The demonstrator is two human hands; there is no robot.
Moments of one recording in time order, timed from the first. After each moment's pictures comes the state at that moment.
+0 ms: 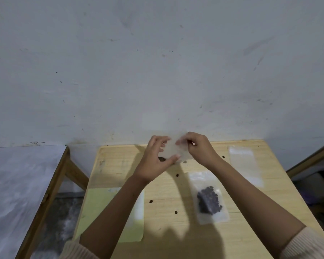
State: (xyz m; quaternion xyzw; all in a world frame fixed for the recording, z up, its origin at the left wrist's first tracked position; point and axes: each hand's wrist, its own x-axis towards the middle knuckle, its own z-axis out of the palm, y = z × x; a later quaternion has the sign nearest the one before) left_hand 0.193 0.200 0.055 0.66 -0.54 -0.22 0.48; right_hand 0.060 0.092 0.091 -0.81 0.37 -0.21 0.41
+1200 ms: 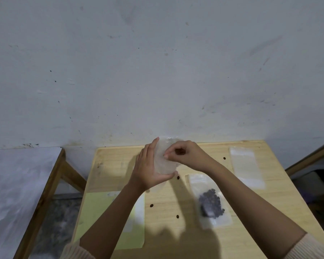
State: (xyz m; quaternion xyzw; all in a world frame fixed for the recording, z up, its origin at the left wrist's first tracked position) left_hand 0.213 0.207 0.024 0.74 -0.55 -0.12 0.36; right_hand 0.080 0.105 0.094 -0.78 0.31 -0.12 0.53
